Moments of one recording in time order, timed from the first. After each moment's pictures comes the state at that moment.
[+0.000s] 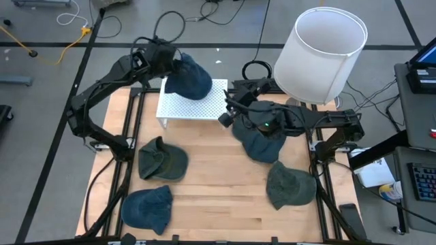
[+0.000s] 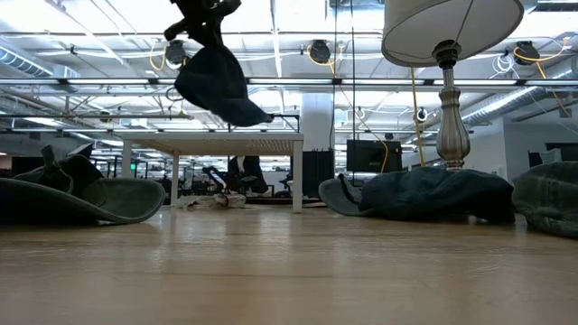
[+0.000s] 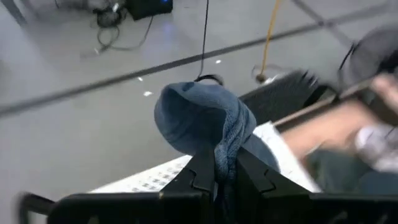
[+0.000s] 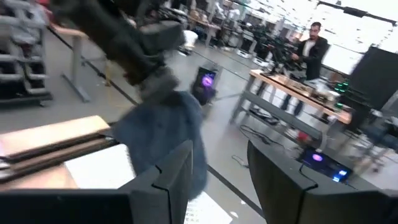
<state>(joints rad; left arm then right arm) 0.62 1.46 1.71 -0.88 -0.32 -0.40 0.16 1.65 1.92 -0.48 1.05 -0.07</state>
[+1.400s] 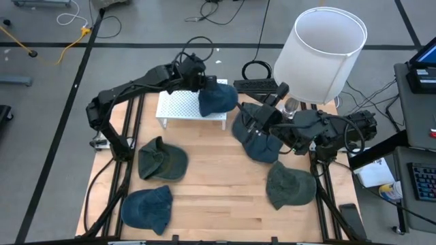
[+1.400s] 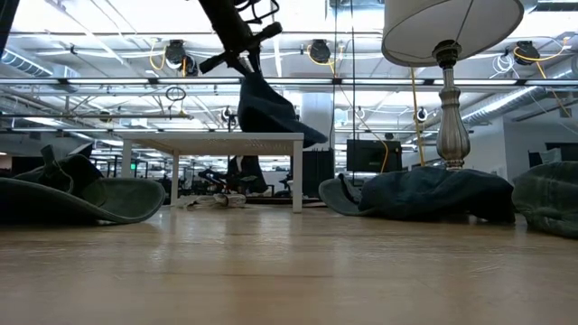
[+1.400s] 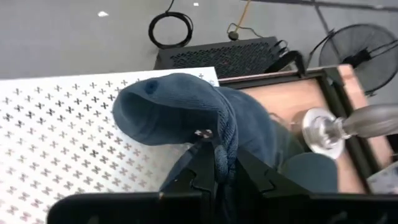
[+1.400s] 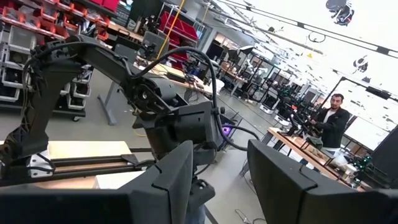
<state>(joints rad) 0.47 1.68 1.71 -0.83 -0.23 -0.82 0.35 1.54 1.93 -0.34 1.05 -0.46</state>
